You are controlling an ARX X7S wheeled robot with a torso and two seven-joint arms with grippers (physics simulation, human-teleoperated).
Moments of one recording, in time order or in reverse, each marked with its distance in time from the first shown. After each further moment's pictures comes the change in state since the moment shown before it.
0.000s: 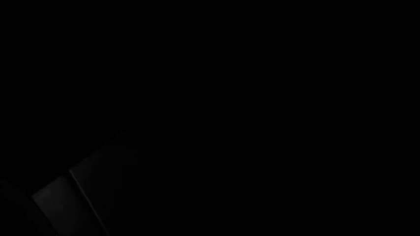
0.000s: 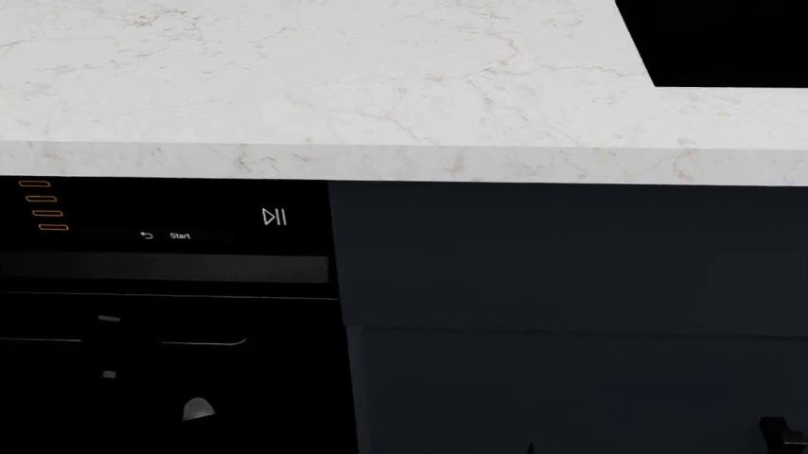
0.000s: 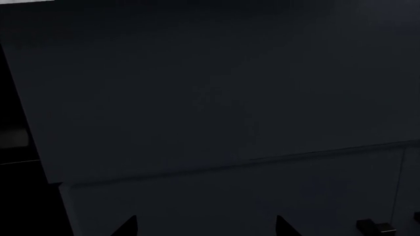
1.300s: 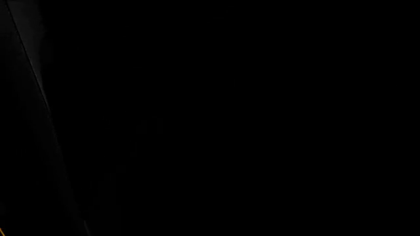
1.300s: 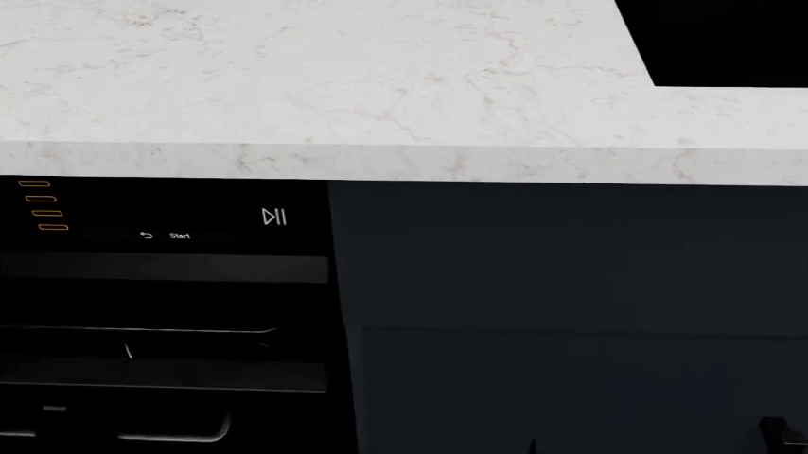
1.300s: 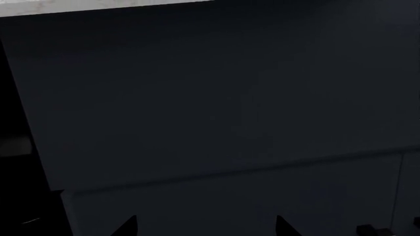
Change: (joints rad) left arm 0.244 -0.433 0.211 1.037 -0.278 -0.514 0.077; right arm -0.003 0.021 -0.016 -0.026 0.015 -0.006 0.025
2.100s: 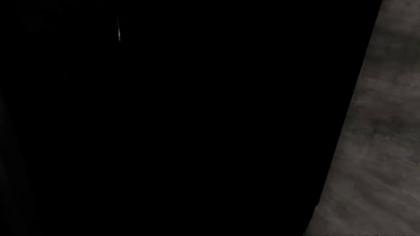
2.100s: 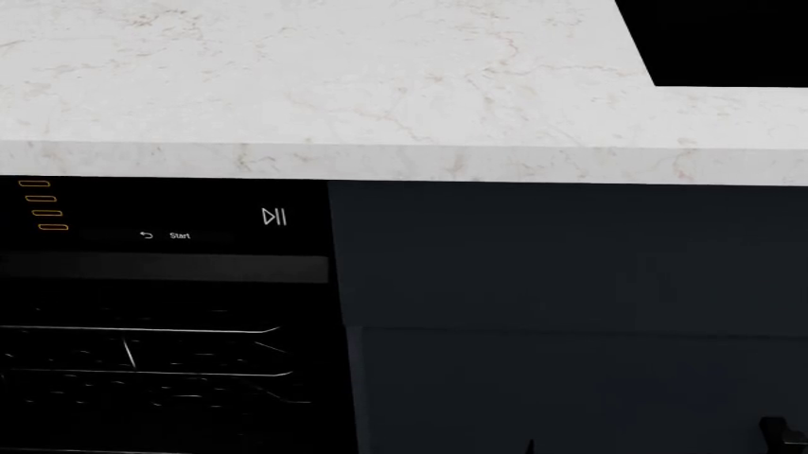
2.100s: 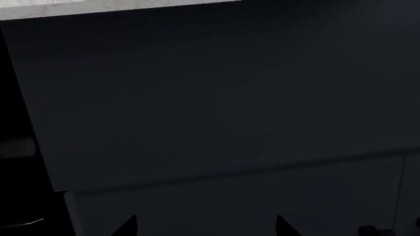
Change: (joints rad) left arm 0.358 -0.150 -0.056 0.430 -0.088 -0.223 -0.121; right arm -0.001 0.008 -0.014 -0.004 0.007 -0.009 0.010
